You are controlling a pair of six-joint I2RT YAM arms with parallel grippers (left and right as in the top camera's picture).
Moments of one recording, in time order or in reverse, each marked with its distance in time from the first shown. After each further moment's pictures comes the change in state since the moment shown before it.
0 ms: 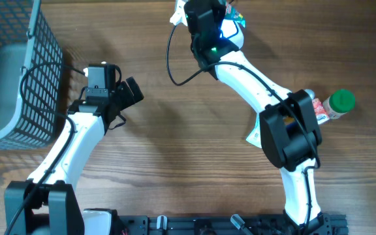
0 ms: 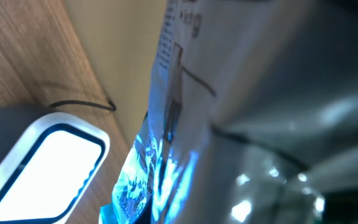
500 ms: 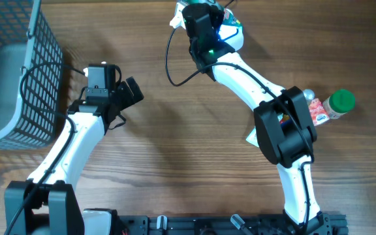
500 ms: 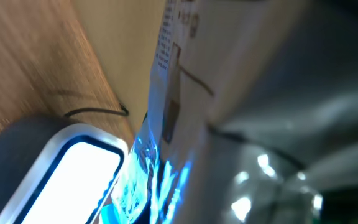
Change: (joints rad) left arm 0.000 0.000 0.000 0.000 0.000 0.000; right arm -0.003 0.038 -0.001 0.030 -0.006 0.050
